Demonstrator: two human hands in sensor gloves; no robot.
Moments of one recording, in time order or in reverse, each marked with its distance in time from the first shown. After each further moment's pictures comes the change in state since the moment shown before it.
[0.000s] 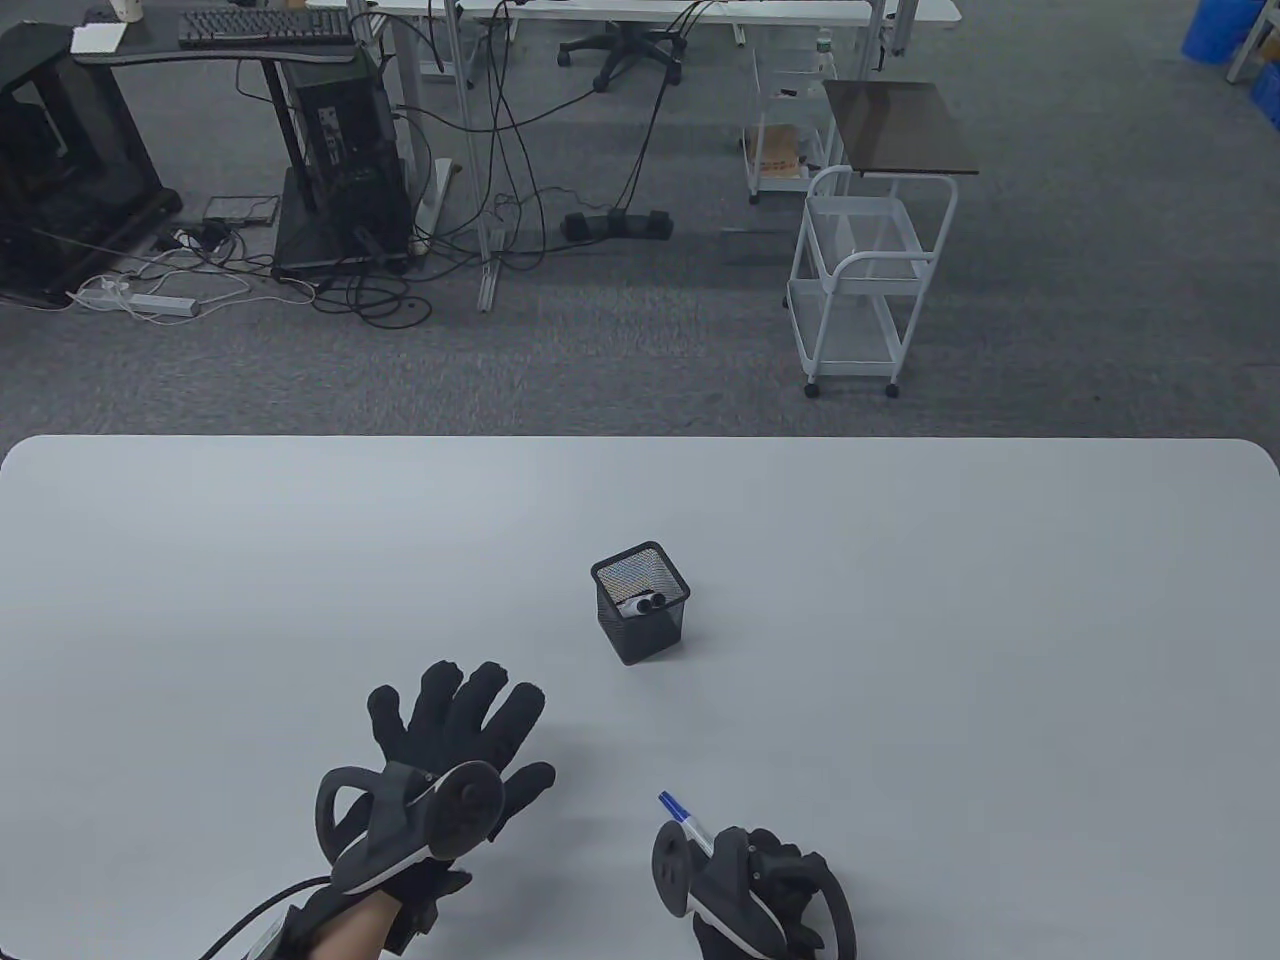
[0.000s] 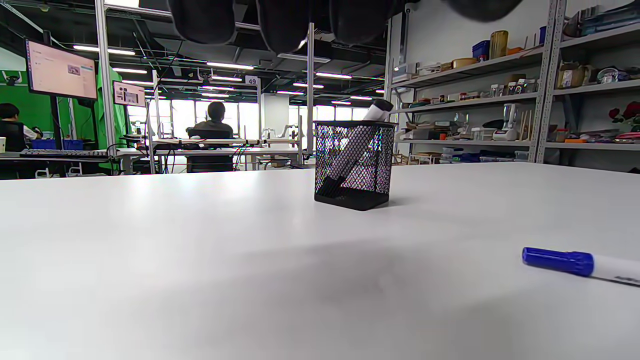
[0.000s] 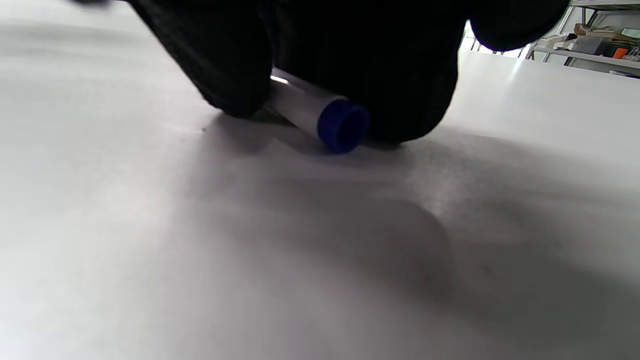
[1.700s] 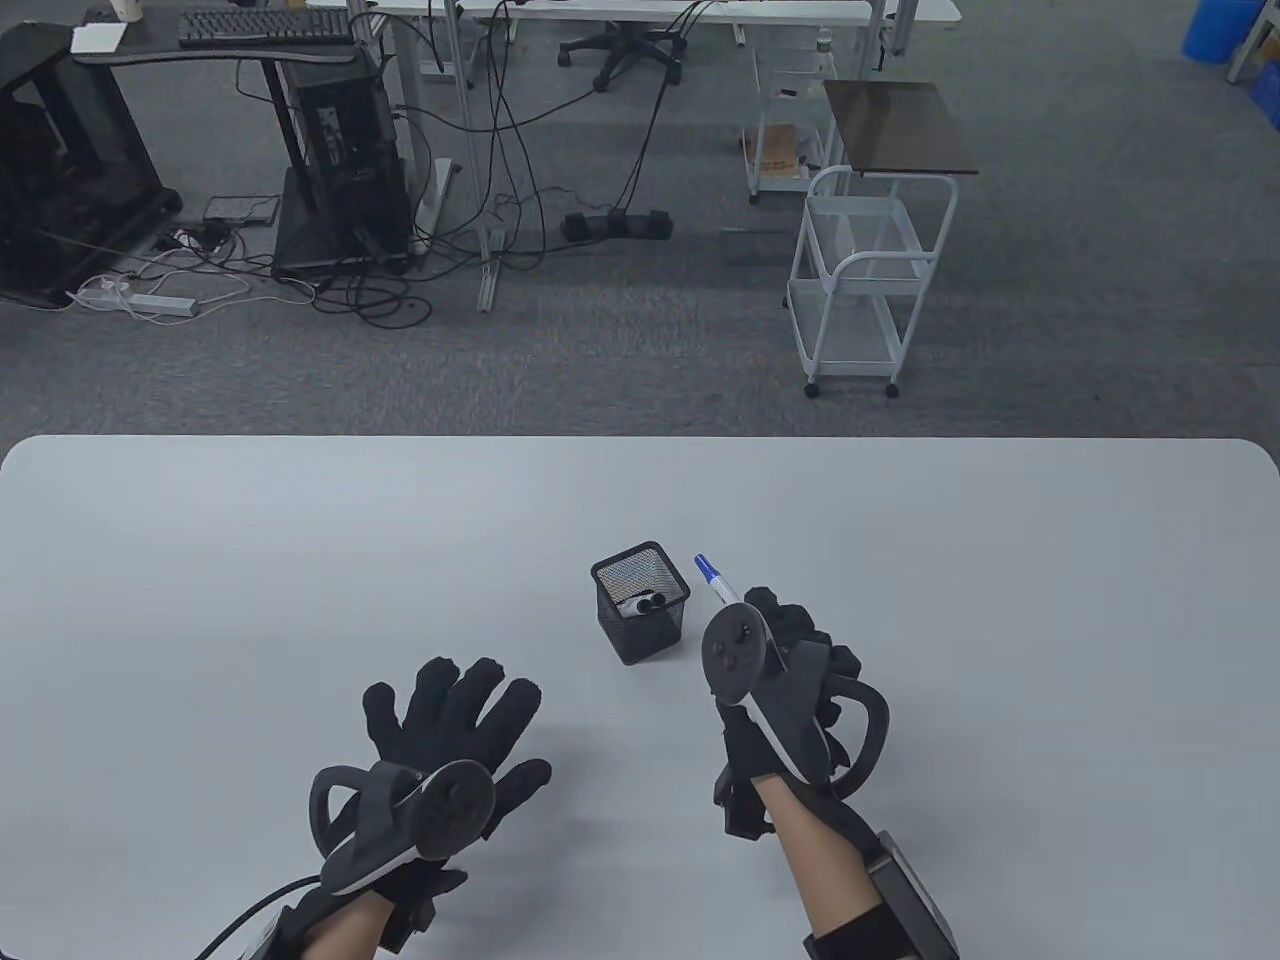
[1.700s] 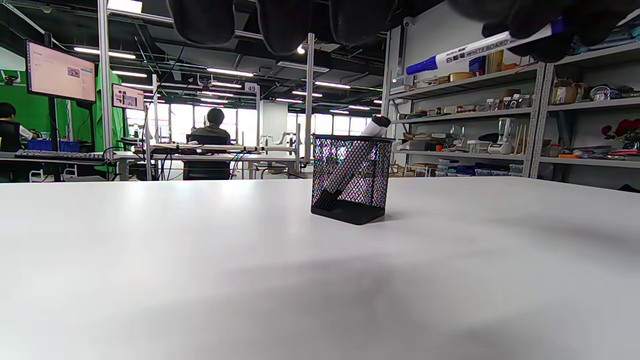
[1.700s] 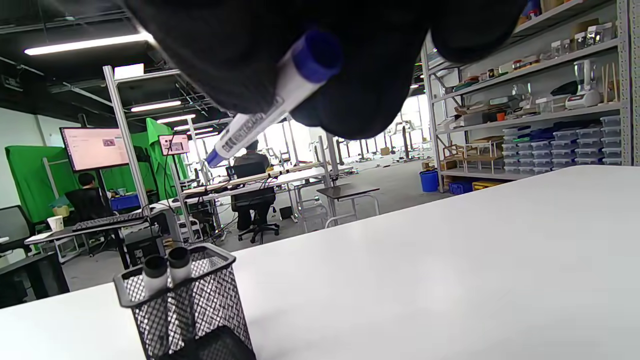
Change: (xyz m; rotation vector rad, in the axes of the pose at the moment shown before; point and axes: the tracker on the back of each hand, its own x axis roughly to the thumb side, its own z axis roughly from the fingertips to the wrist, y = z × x) left_hand -0.004 0.005 0.002 0.023 -0.005 0.030; right_hand -0.048 -0.173 -0.051 -0.428 0.229 -0.357
